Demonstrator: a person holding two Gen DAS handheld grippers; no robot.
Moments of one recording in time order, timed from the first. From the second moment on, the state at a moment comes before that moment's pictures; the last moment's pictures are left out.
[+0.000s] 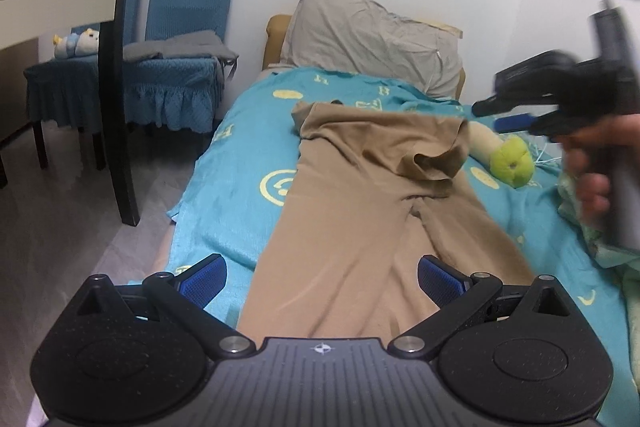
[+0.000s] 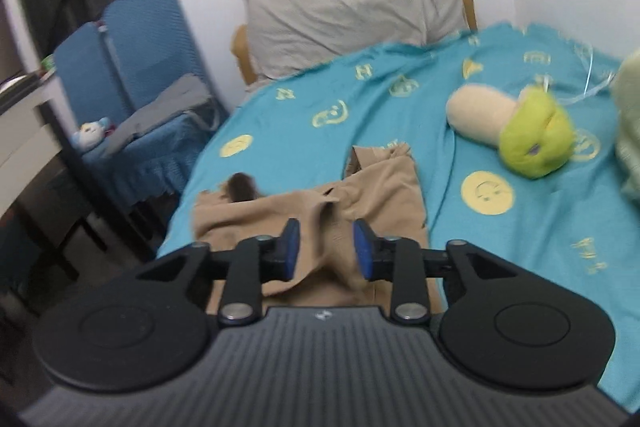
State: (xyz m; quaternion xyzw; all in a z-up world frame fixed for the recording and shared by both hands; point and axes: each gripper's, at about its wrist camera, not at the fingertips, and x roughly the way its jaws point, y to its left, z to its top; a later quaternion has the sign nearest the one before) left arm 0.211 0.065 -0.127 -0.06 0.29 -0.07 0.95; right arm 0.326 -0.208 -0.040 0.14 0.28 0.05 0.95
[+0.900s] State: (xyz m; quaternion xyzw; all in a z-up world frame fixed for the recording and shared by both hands) left arm 0.183 0.122 -0.108 -0.08 0.47 -0.09 0.88; right arm 0.097 -0.260 -0.029 0.24 0.27 0.07 0.93
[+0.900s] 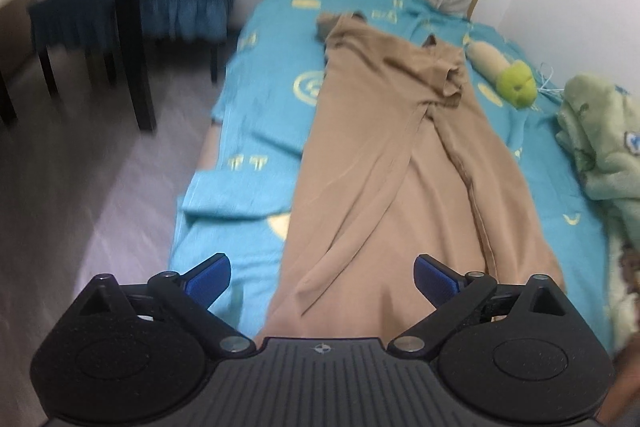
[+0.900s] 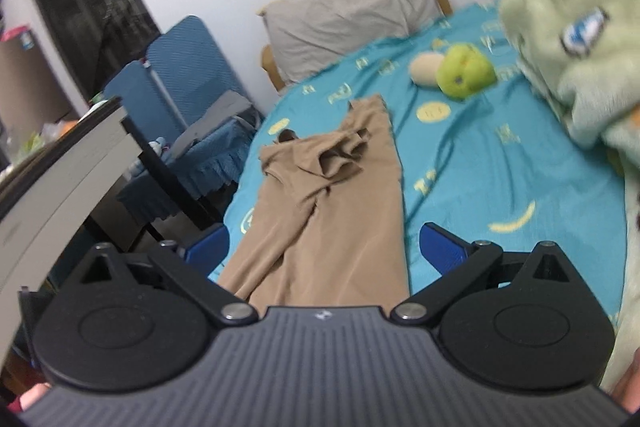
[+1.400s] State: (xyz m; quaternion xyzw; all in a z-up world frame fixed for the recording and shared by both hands) left arm 0.179 0.147 -0.141 0.00 0.60 -0.16 0.78; right arm 0.116 -0.281 -0.051 0.31 0.30 0.05 0.90
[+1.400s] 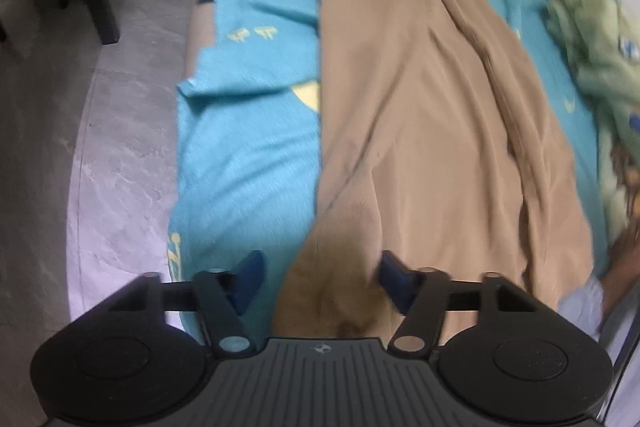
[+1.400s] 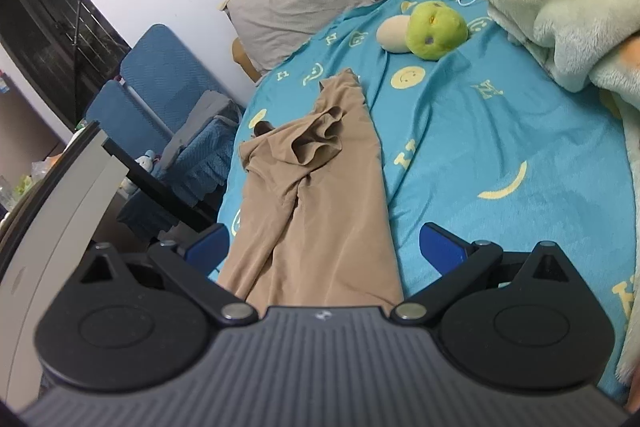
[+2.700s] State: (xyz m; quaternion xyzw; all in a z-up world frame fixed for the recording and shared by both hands) left arm 0.135 0.089 -0.108 -0.15 0.49 -0.13 0.84; right arm 0.112 -0.274 -0.109 0.31 0.44 0.05 0.84
